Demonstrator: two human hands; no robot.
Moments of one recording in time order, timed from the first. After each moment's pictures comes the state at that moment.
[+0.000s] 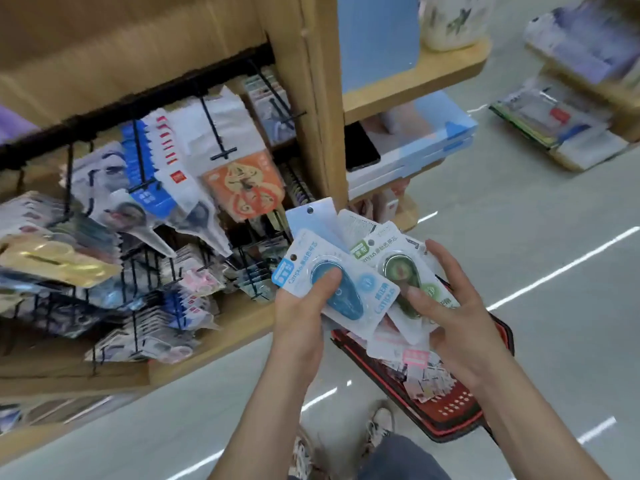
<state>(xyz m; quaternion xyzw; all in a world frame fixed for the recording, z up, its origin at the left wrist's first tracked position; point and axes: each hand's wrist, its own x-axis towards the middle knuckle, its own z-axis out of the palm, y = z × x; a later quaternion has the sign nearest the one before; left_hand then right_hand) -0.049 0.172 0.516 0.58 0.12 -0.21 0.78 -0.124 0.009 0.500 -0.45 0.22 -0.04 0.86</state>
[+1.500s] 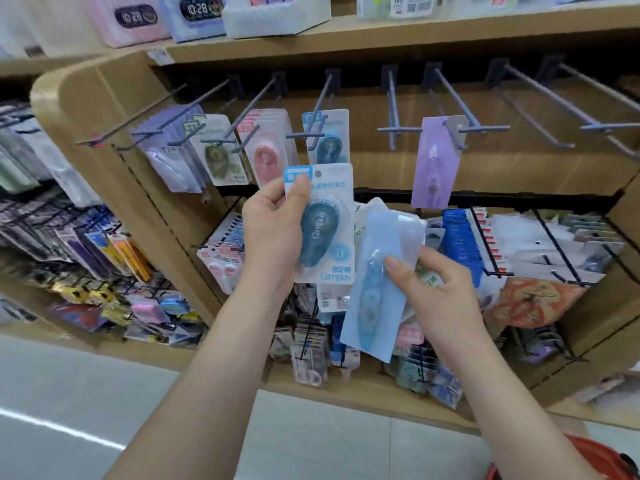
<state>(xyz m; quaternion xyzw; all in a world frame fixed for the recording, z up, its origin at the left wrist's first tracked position) 0.045 0.568 0.713 0.63 0.11 0.25 0.72 0.036 0.392 0.649 -0.68 -0.10 0.01 0.73</state>
